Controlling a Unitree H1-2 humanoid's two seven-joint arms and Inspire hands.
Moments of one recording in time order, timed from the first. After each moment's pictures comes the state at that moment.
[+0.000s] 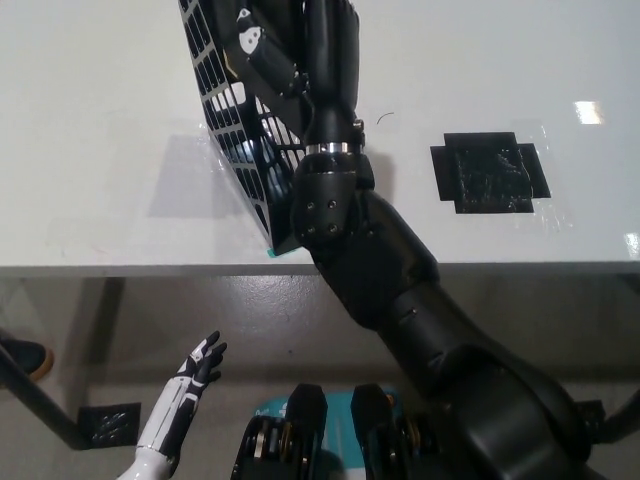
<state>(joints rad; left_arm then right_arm) -0.04 0.13 -0.04 0.24 0.07 -0.24 -0.07 -1.13 0.23 0.18 1.05 -0.48 -0.39 -0.81</state>
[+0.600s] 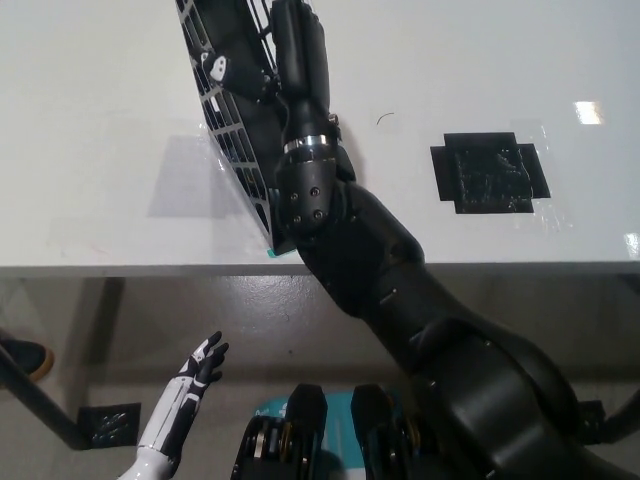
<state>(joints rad) -0.04 0.13 -0.05 0.24 0.07 -0.24 -0.08 -1.23 0.25 0.18 1.23 -0.39 -0.42 -0.69</state>
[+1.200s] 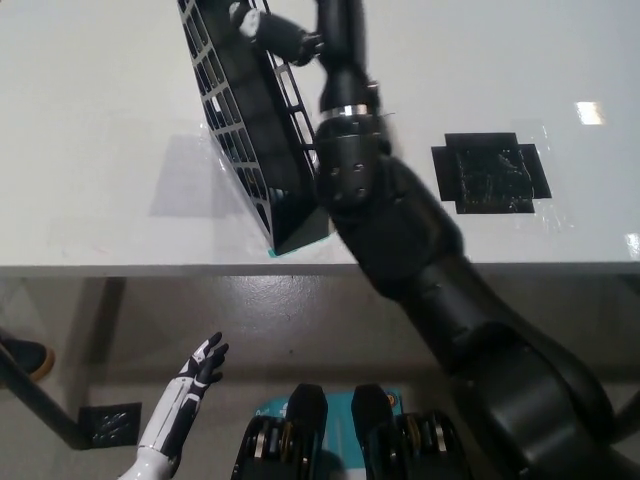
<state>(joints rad) -0.04 0.13 -0.05 0.24 0.07 -0.23 -0.08 -1.12 0.14 0.18 0.86 -0.39 -0.40 -0.63</state>
